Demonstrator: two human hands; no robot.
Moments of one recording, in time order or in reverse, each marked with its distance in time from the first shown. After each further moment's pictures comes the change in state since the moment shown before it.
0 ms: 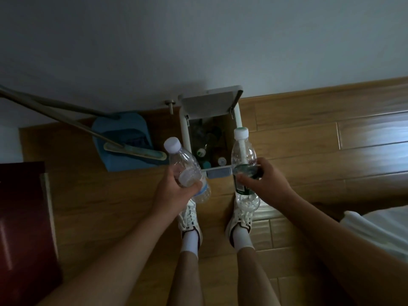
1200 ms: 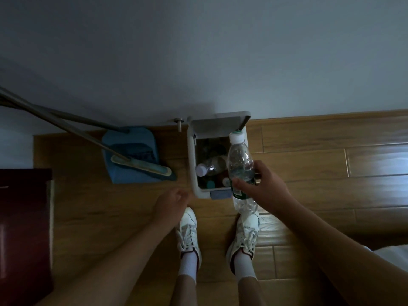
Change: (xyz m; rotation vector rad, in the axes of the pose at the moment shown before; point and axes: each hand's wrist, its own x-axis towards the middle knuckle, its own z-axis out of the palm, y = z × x) left_hand 0.033 -0.016 -0.001 0.237 0.036 0.025; right_hand 0.032 -0.029 -0.009 -0.055 -0.021 -0.127
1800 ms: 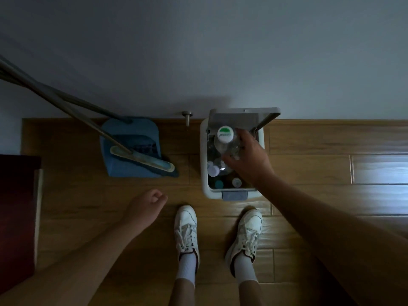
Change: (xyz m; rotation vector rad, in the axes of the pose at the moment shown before) left_hand 0.034 -0.089 -0.047 0.084 -0.041 -0.087; right_hand 0.093 -0.028 0.060 -0.206 0.139 -0.258
